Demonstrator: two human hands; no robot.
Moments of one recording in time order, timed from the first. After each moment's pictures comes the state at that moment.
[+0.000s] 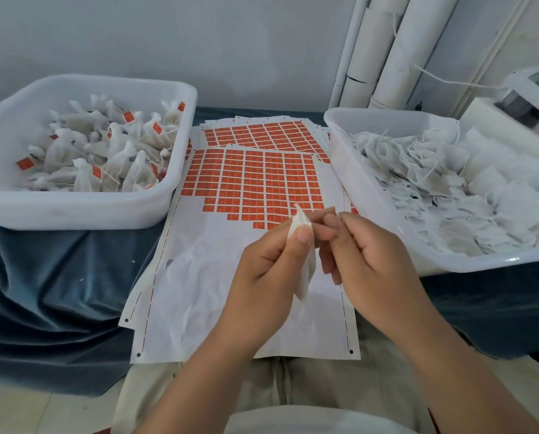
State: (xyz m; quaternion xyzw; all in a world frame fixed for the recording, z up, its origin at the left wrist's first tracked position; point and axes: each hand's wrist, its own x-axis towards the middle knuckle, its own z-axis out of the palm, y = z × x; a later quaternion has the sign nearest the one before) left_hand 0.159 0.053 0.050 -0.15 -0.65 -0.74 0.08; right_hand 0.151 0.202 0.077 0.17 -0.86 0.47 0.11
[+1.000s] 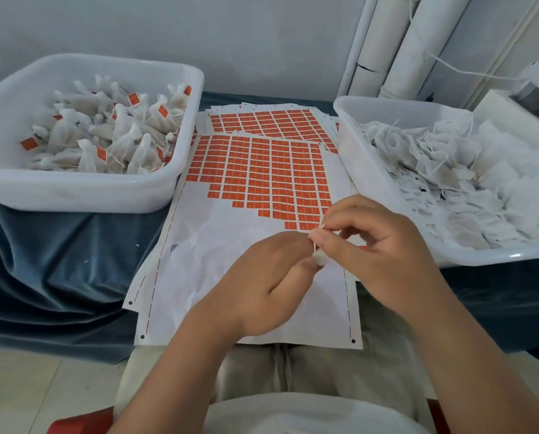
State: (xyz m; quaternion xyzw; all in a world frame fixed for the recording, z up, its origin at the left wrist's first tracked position) left_hand 0.153 0.028 0.035 -0.29 -0.84 -0.46 0.05; right_hand 0.143 0.210 0.079 0.23 -0.85 0.47 0.09
